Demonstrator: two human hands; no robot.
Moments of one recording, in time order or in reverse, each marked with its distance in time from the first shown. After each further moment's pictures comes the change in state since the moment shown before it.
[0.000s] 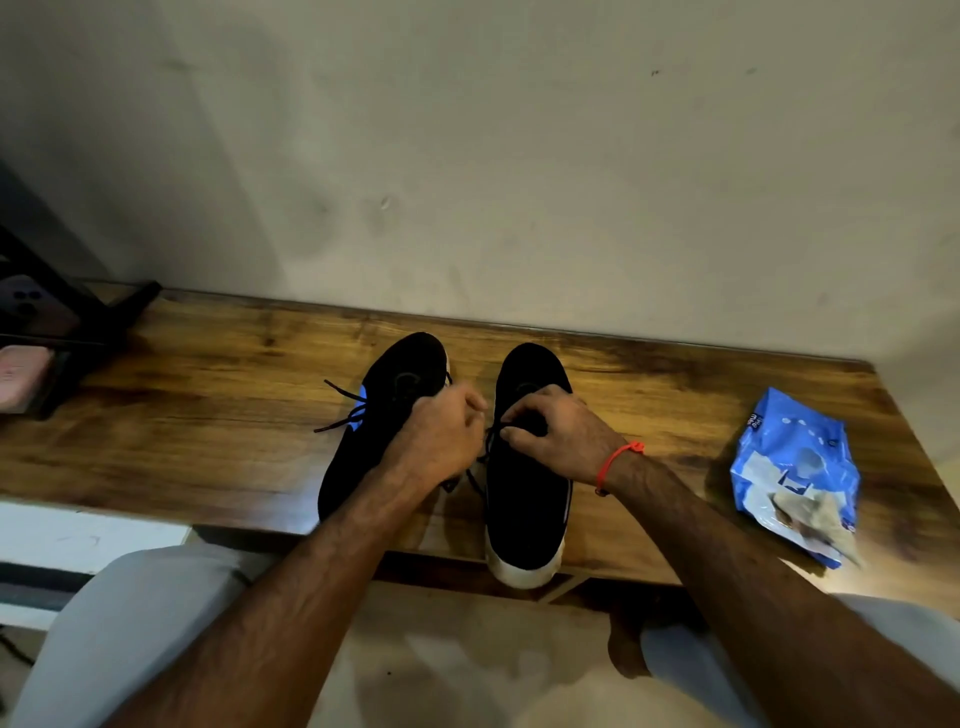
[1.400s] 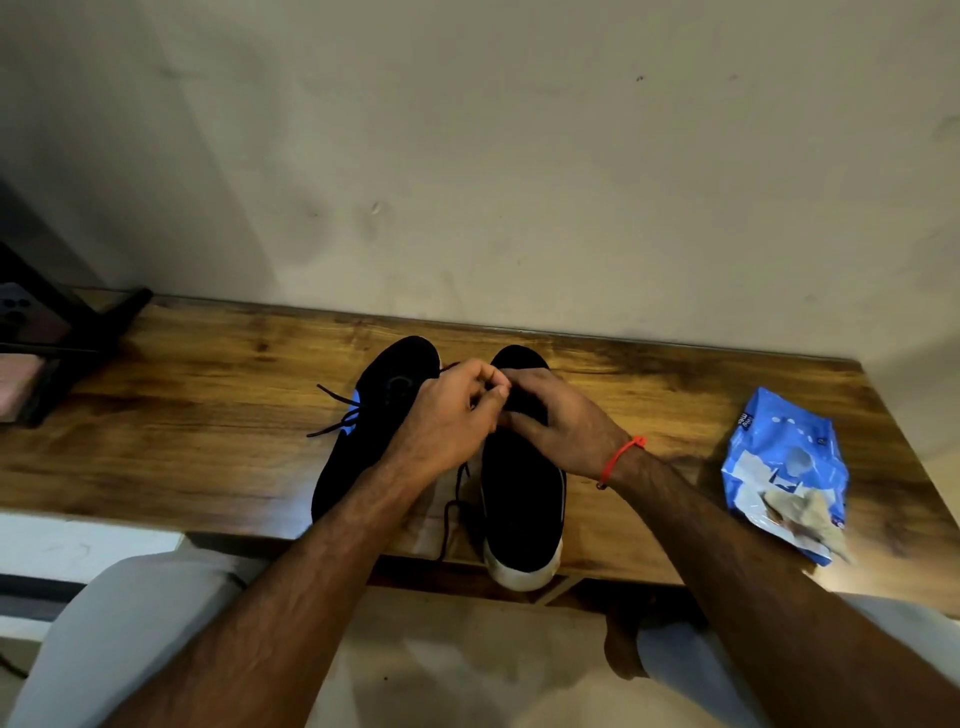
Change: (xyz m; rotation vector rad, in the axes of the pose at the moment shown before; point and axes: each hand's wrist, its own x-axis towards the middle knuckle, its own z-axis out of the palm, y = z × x) left_hand -0.005 0.021 -0.003 -0.214 0.103 0.206; right_hand -0.001 0.001 -0.011 0.150 0.137 -0.248
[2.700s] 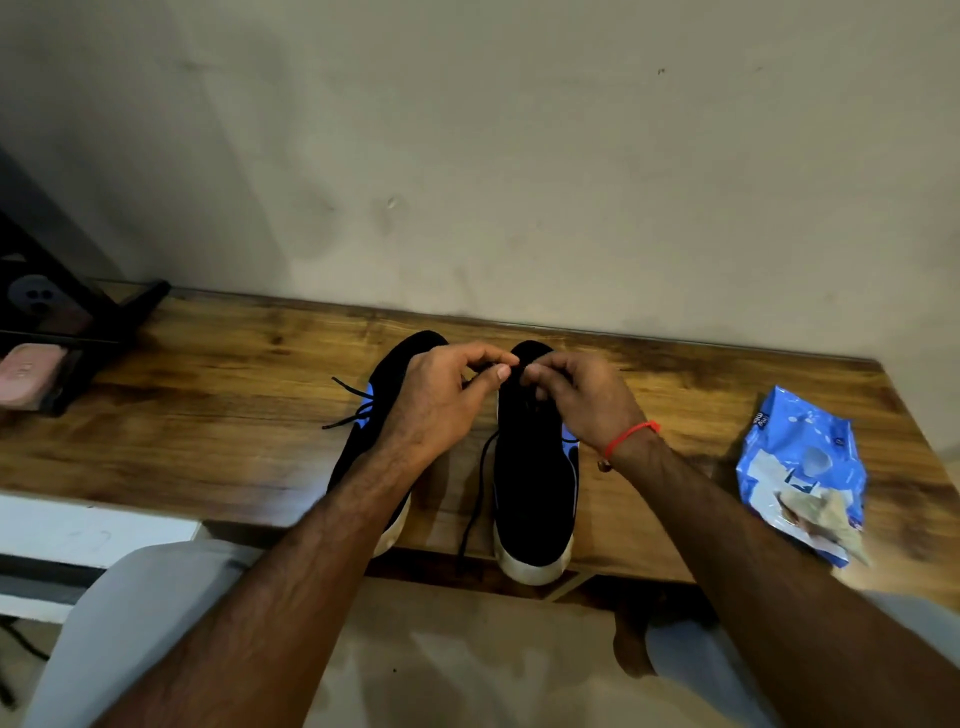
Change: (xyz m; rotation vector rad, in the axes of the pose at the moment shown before) left_hand 0.002 -0.004 -0.019 0.035 0.148 0.160; right_hand 0.012 -0.007 -0.005 0.123 0.251 0.191
